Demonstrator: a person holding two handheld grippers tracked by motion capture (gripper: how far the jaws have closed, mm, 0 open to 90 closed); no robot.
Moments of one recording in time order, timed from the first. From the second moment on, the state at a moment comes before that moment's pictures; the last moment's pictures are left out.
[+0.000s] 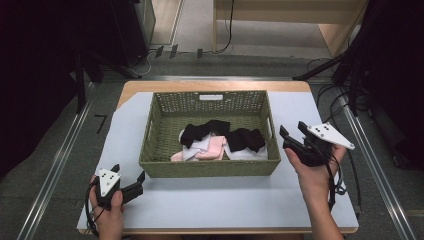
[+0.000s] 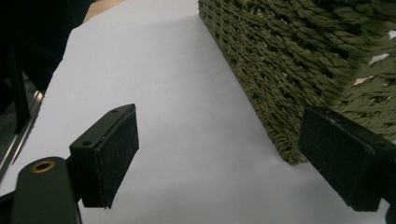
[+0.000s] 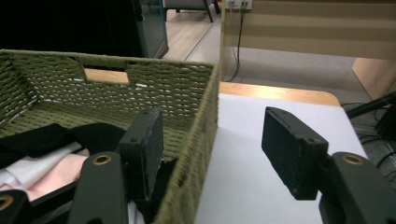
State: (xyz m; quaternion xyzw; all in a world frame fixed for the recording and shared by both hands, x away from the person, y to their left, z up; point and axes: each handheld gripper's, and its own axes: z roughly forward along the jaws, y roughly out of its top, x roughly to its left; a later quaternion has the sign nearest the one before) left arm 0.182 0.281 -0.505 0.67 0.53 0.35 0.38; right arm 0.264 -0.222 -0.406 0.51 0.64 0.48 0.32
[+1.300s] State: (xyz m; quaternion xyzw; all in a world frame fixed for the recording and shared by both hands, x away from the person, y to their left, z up) left arm 0.184 0.282 -0.505 0.67 0.54 0.34 0.38; right arm 0.368 -0.119 -0.434 0.55 0.81 0.17 0.07
